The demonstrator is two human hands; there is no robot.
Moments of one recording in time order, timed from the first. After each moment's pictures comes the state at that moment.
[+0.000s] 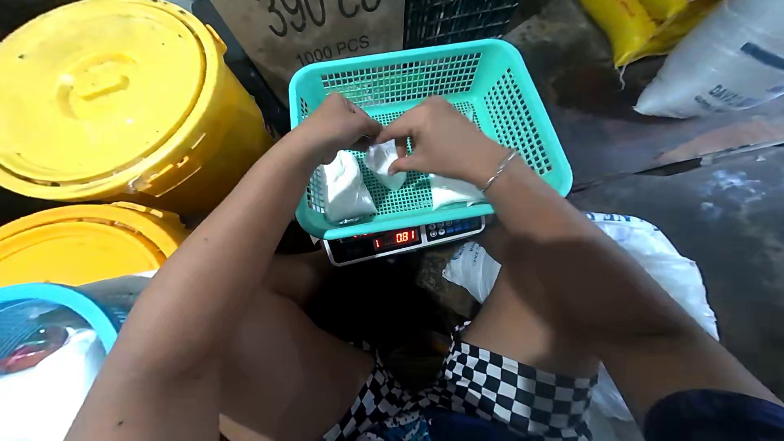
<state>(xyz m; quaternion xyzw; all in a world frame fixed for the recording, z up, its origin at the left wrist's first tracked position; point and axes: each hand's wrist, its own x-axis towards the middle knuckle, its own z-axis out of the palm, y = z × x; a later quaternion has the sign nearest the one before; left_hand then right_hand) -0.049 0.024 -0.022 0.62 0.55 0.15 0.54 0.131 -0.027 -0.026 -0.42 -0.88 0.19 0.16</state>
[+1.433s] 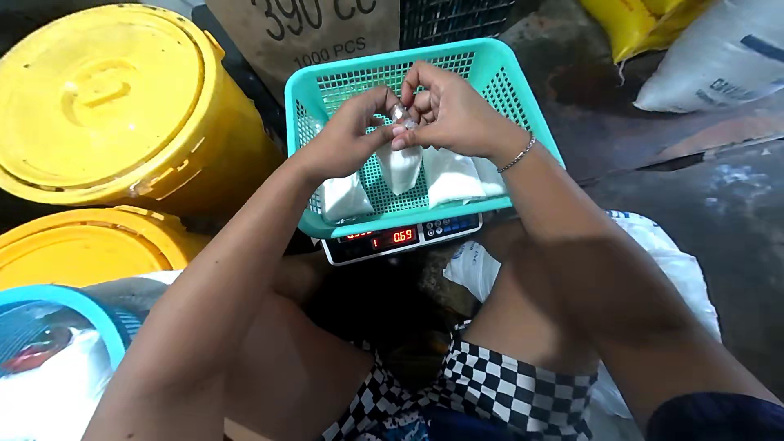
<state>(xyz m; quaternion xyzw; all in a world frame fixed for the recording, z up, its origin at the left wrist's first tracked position) -0.052 0.013 -0.038 0.82 0.21 0.28 0.46 0.158 -0.023 -0.019 -0.41 -0.73 0.43 0.33</state>
